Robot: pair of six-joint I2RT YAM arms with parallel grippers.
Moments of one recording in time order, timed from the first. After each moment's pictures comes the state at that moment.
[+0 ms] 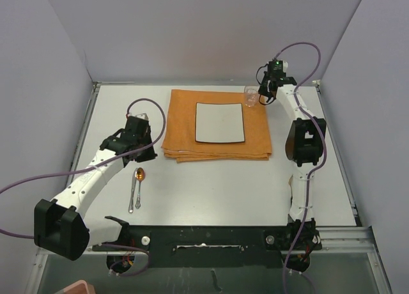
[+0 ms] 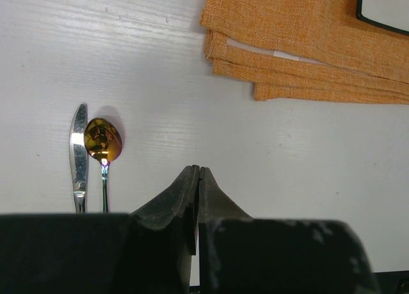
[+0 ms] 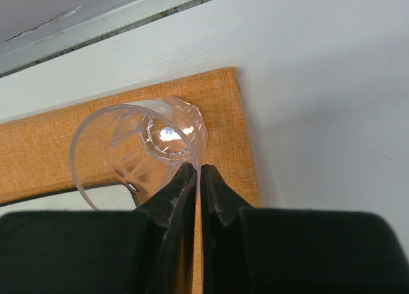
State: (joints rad) left arm -0.36 1.24 0.98 -0.71 -0.10 -0.55; right arm 0.10 2.34 2.16 -0.57 0.11 0.39
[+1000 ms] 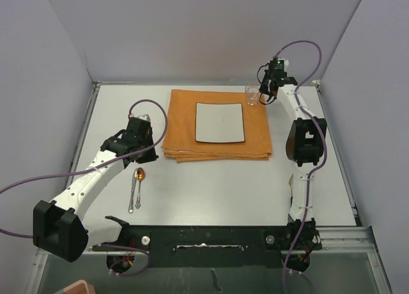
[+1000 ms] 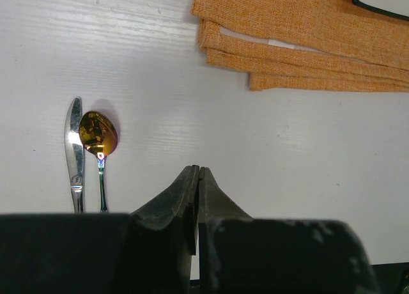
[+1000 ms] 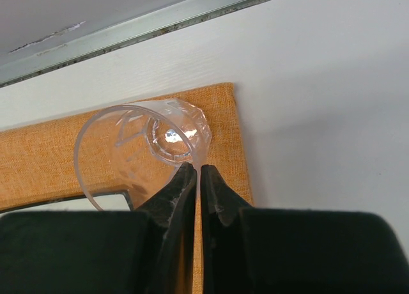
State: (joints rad) left arm -0.39 1.23 0.98 -0.73 -0.10 -0.55; right arm 0.09 2.33 2.14 -0.52 0.12 0.36
